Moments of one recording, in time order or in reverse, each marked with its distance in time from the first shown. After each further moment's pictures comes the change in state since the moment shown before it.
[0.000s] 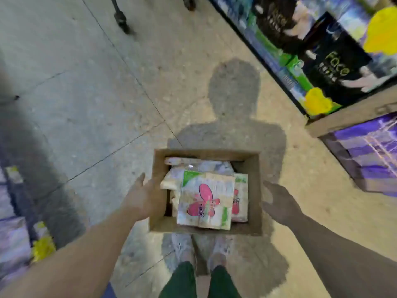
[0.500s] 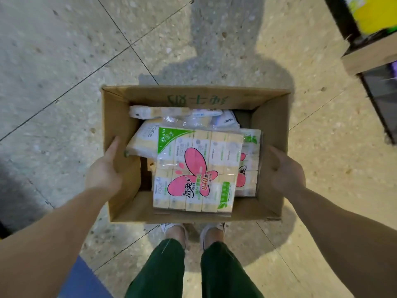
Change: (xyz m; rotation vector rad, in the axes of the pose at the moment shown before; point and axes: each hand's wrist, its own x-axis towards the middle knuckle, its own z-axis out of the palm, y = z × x) left_hand 0.165 -0.078 0.132 -0.237 0.292 -0.213; right_hand 0.114 0.040 0.105 0.129 0.159 0.157
